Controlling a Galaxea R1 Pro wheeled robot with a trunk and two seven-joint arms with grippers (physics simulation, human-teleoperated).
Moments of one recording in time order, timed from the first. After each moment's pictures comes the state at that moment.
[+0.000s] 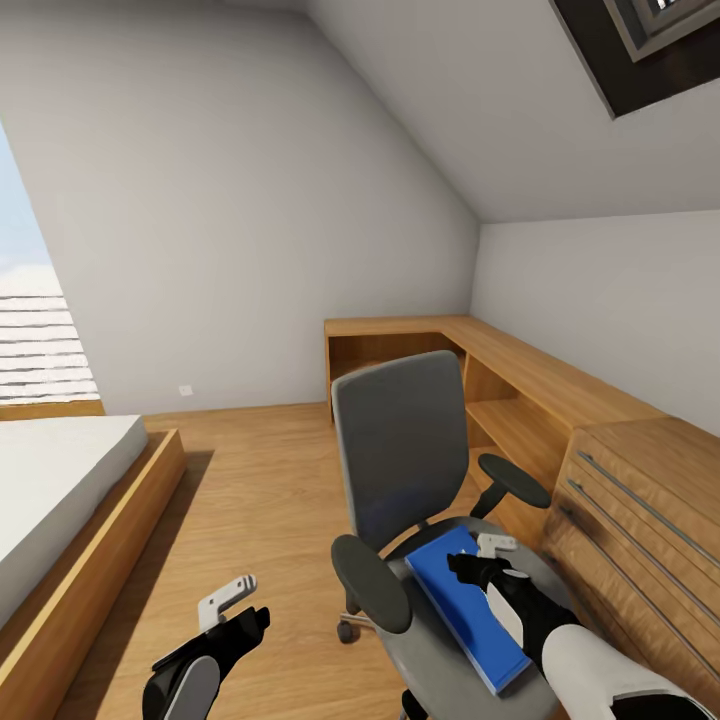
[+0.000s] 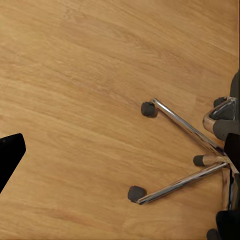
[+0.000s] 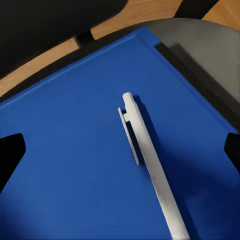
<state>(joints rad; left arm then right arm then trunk) -0.06 -0.05 -0.14 -1.53 0.73 0.61 0.71 -0.71 -0.03 0.09 -0.27 -0.21 0.08 -0.03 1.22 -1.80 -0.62</state>
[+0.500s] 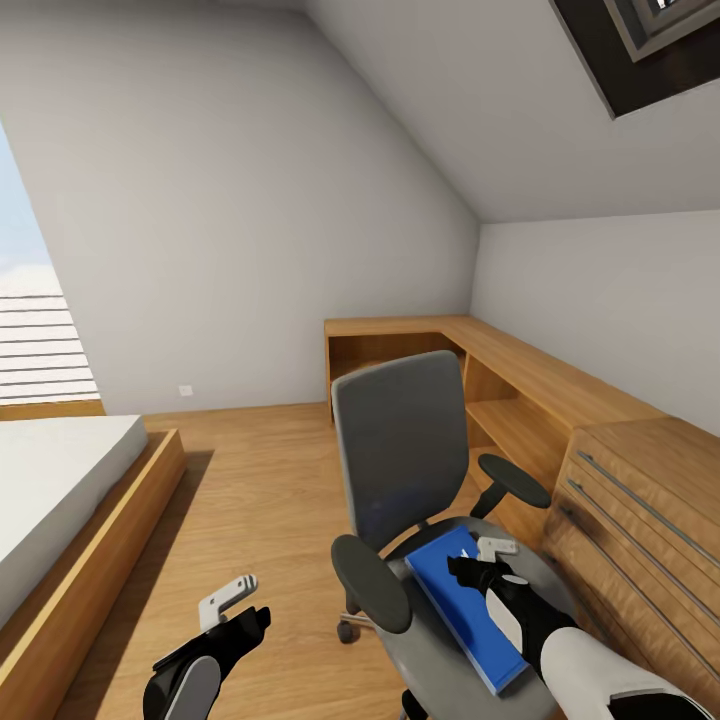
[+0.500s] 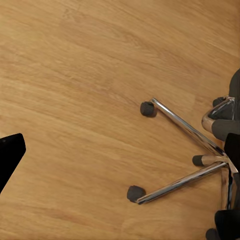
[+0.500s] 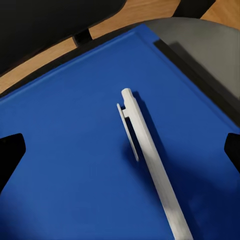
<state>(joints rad) -0.06 -0.05 -0.14 -1.53 0.73 0.61 0.71 -0.71 -0.02 0.10 -0.24 -0.21 0.03 -0.04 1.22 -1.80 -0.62</state>
